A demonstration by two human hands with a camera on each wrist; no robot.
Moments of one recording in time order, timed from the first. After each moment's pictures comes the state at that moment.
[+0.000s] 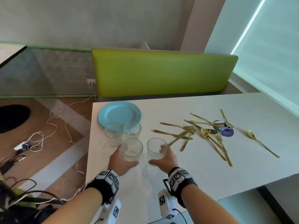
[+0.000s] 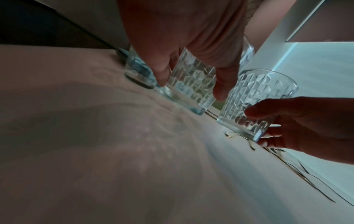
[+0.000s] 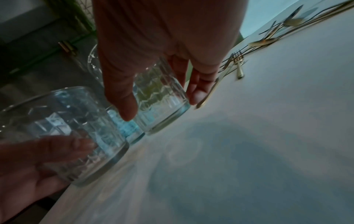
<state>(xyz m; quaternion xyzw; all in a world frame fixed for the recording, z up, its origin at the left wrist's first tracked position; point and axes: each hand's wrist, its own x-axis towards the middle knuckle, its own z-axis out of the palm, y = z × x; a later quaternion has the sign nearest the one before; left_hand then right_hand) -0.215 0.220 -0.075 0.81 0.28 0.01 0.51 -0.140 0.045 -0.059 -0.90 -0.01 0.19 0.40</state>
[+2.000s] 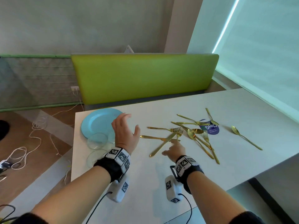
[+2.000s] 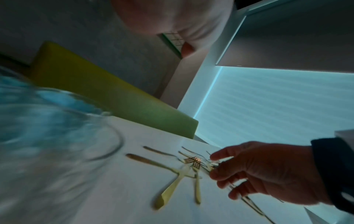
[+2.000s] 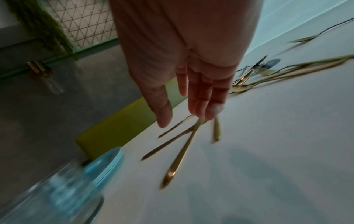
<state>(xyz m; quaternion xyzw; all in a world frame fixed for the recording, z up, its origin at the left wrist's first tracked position) -0.120 0.181 0.003 0.86 0.10 0.35 0.37 -0.075 -0.005 -0.034 -0.91 0.09 0.19 0.36</state>
